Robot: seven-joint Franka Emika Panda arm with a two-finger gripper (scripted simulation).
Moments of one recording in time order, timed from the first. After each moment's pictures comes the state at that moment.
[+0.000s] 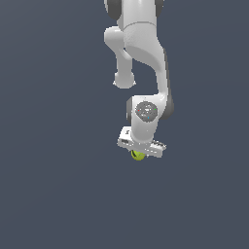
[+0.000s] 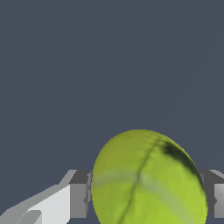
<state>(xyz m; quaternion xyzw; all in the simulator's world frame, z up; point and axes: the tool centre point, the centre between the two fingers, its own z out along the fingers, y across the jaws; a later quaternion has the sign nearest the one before) 0.030 0.067 0.048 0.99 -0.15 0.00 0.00</state>
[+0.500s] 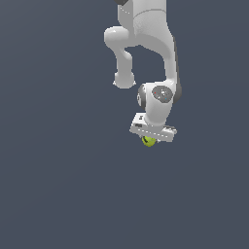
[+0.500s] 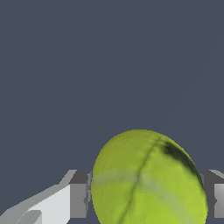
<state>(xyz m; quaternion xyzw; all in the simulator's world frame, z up) -0.039 0.126 0.060 0.99 -0.15 0.00 0.00</state>
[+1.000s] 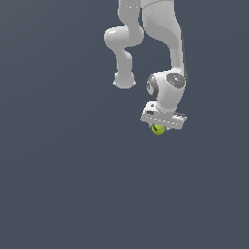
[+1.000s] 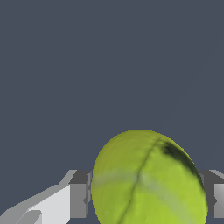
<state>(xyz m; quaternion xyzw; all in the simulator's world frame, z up) -0.102 0.182 0.071 0.99 -0.15 0.00 0.00</state>
